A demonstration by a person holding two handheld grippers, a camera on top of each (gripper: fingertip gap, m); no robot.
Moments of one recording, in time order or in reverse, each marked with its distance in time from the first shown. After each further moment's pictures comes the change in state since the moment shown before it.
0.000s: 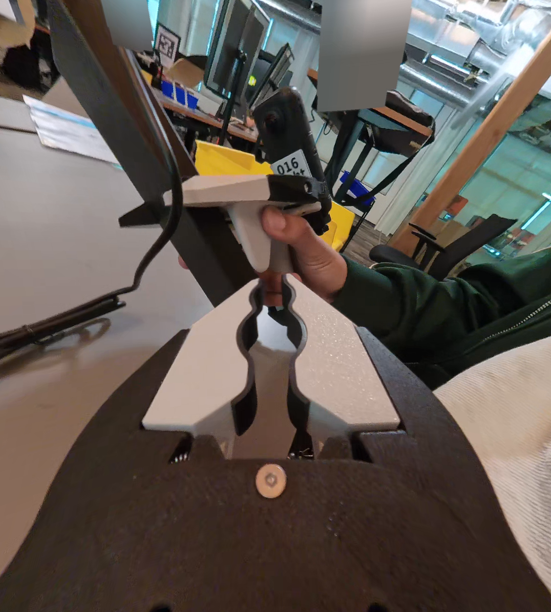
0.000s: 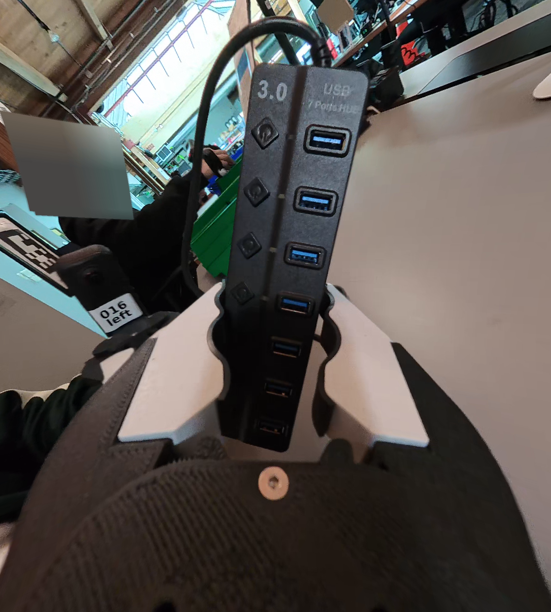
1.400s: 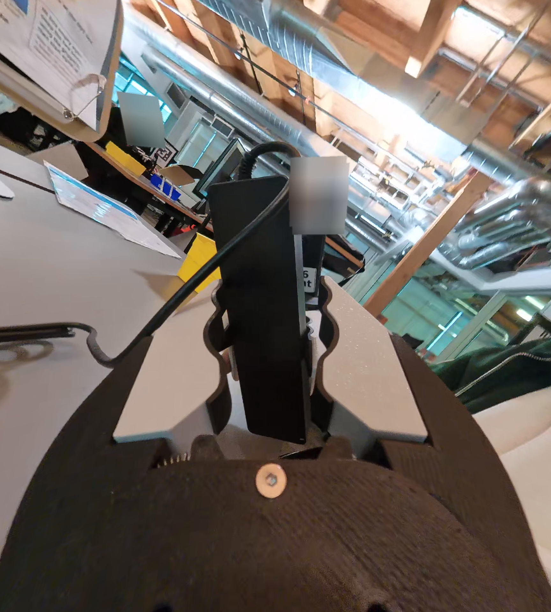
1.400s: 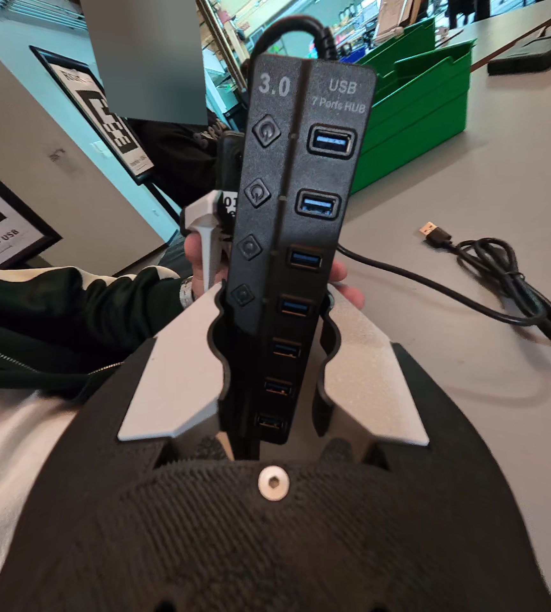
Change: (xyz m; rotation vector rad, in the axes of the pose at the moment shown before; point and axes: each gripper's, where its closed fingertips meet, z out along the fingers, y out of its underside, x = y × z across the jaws) left arm -0.023 -0.061 -0.045 0.333 0.102 -0.251; right arm -0.076 0.055 0.021 -0.237 -0.292 -0.196
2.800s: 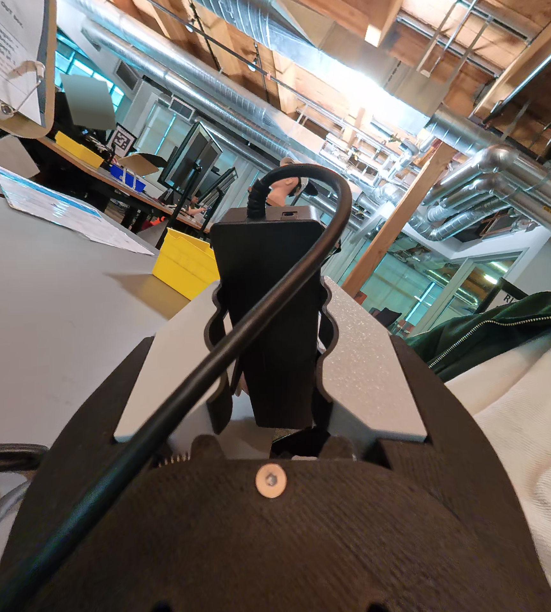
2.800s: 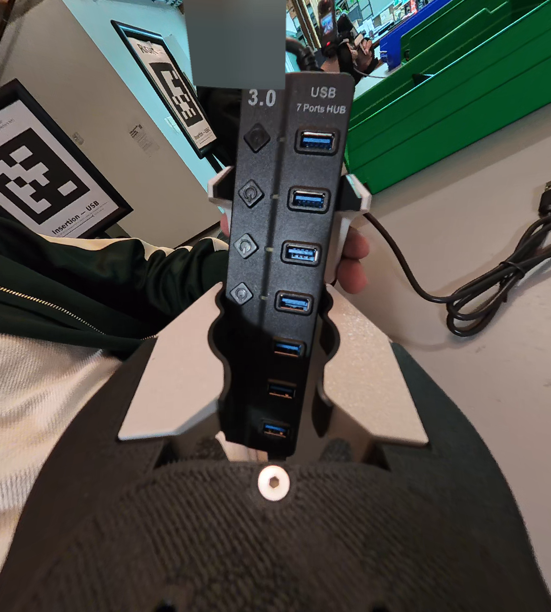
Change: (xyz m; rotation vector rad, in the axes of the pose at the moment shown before) left arm 0.014 0.001 -0.004 -0.054 0.111 0.041; right arm -0.026 0.014 0.005 -0.077 -0.204 0.028
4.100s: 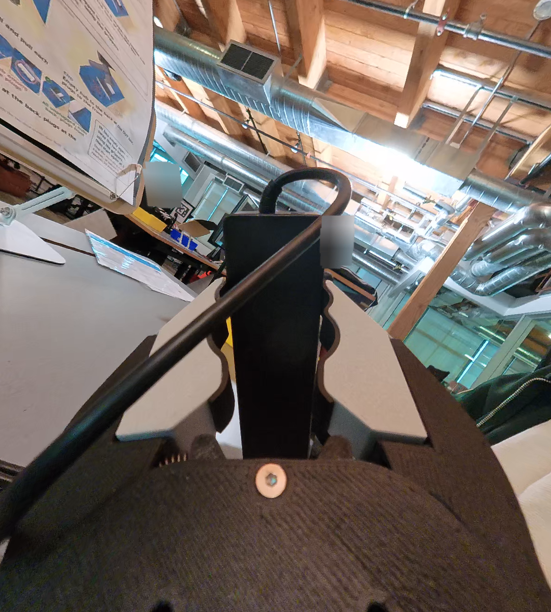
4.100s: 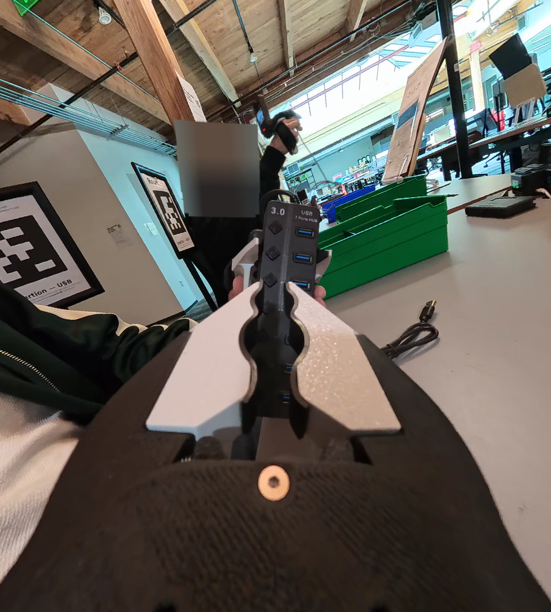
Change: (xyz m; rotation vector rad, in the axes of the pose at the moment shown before) left arm -0.018 -0.037 -0.018 0.199 -0.134 0.047; right arm 0.004 -0.060 -0.052 0.376 0.111 -0.167
